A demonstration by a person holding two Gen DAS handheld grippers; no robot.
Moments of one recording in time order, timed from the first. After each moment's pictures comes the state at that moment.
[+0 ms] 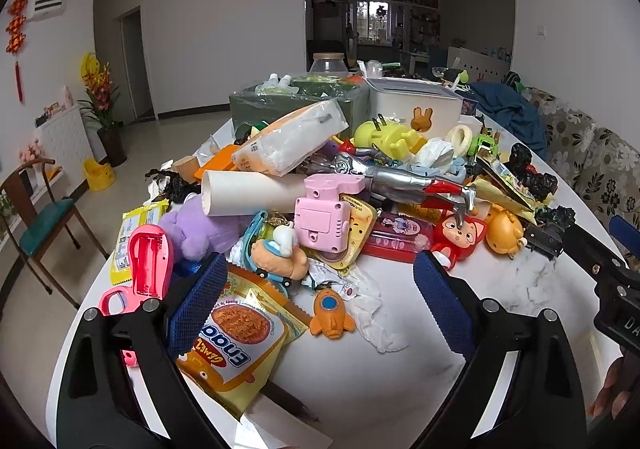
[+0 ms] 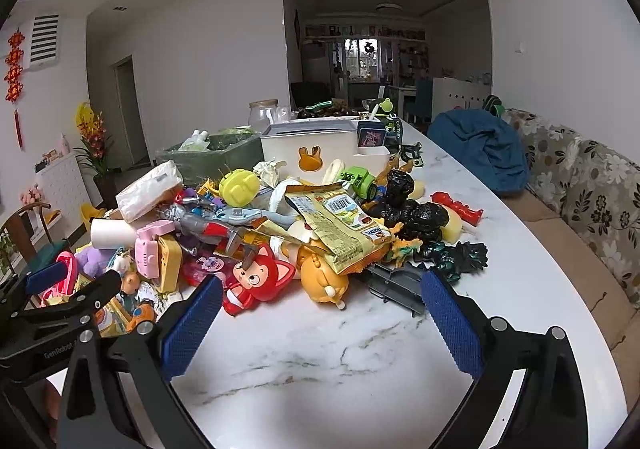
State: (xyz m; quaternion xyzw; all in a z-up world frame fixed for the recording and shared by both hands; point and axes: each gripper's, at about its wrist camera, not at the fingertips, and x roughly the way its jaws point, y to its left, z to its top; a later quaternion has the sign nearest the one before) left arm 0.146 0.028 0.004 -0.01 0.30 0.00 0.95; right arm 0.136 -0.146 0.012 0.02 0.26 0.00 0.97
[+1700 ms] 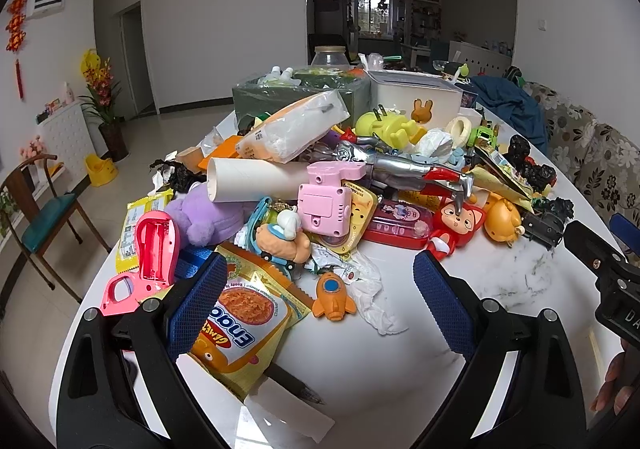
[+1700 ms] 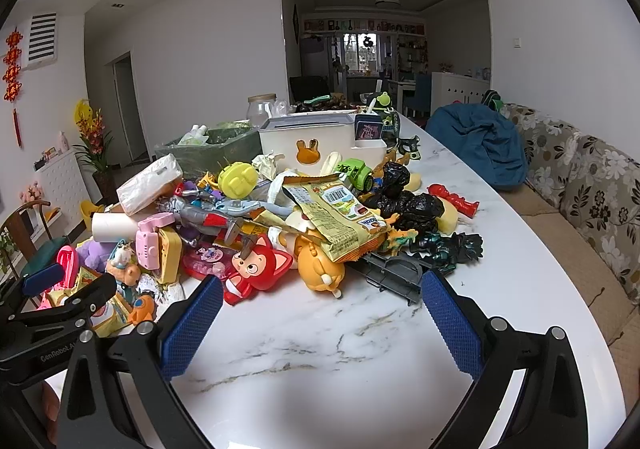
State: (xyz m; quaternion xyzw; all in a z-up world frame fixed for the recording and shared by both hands) left arm 0.137 0.030 0.002 -0.01 0.32 0.01 0.95; right arm 0.131 -0.148 0.010 0.02 0.27 0.00 0.96
